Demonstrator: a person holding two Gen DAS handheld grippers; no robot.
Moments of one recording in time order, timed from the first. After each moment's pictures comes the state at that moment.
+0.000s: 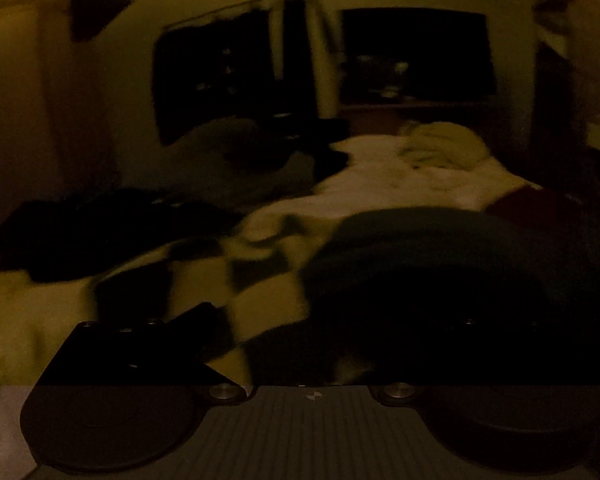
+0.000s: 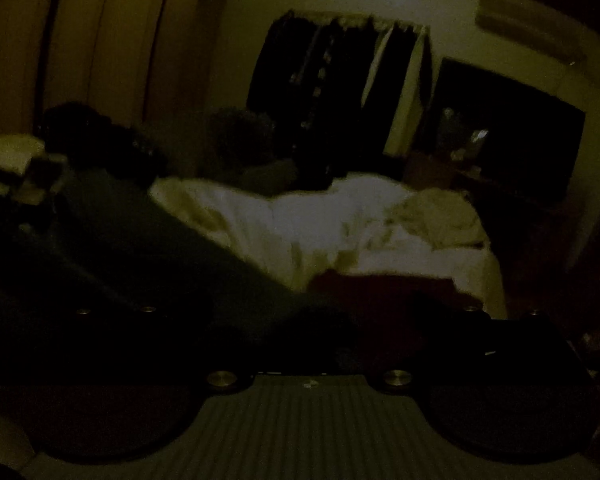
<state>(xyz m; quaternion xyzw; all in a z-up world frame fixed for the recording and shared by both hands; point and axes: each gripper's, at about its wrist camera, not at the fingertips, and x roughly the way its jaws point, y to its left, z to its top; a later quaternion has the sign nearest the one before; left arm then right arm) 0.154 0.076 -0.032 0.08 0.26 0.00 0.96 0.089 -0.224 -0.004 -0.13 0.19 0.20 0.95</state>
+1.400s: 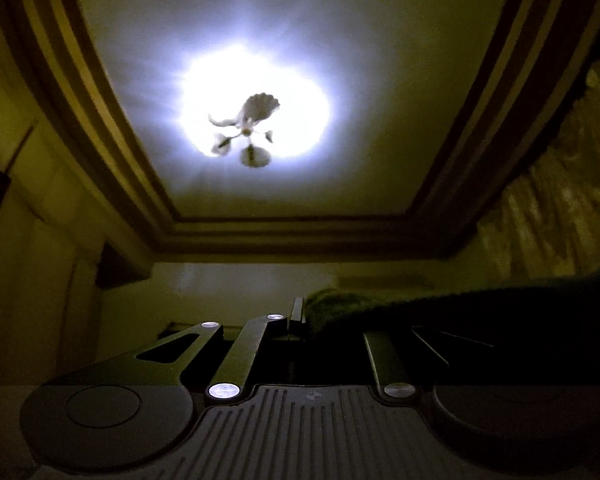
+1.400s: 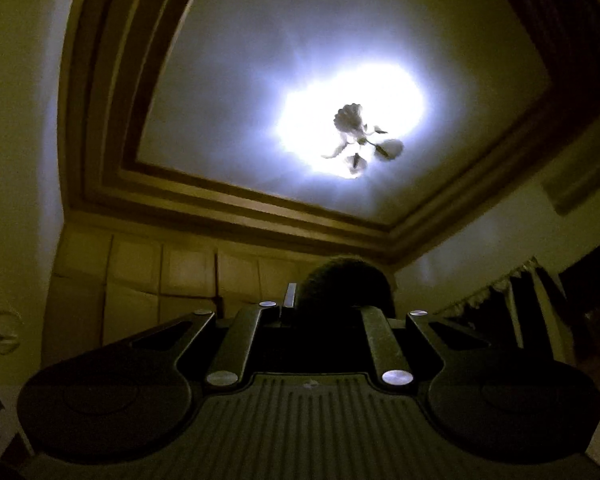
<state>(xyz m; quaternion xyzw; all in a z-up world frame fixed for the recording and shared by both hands) -0.077 0.009 0.251 0.02 -0.23 -0.02 0.97 -0.124 -0.401 0.245 0.22 -0.22 0.43 0.85</state>
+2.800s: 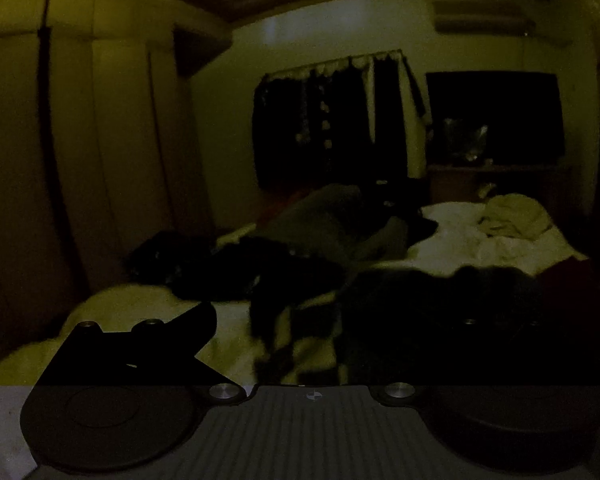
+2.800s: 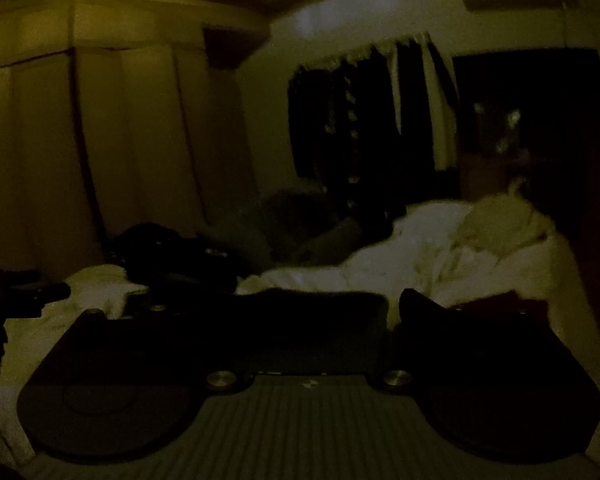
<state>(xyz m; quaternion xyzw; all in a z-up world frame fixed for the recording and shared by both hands) -0.005 0.086 0.066 0.05 0.17 0.14 0.97 0.042 -0.287 0.071 0.07 0.15 0.30 0.94</state>
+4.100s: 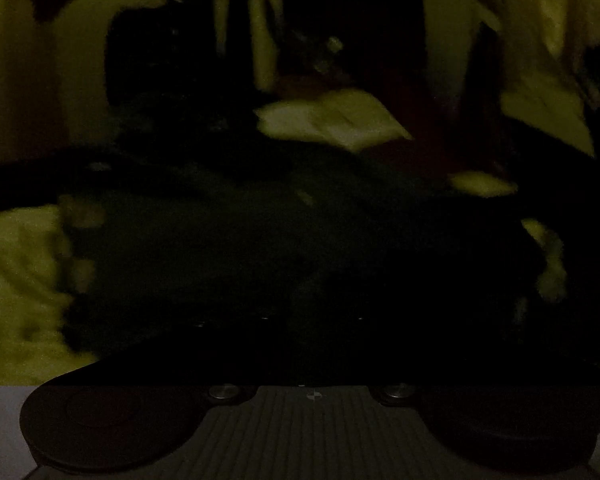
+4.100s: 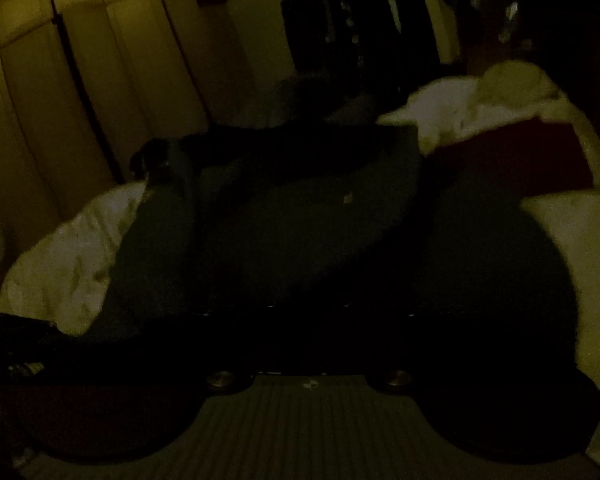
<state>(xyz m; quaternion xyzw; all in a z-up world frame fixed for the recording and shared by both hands) -0.033 -0.047 -0.035 0.06 0.28 -0.04 0.96 0.007 -0.246 -0.060 0.11 0.27 0.32 0.90</state>
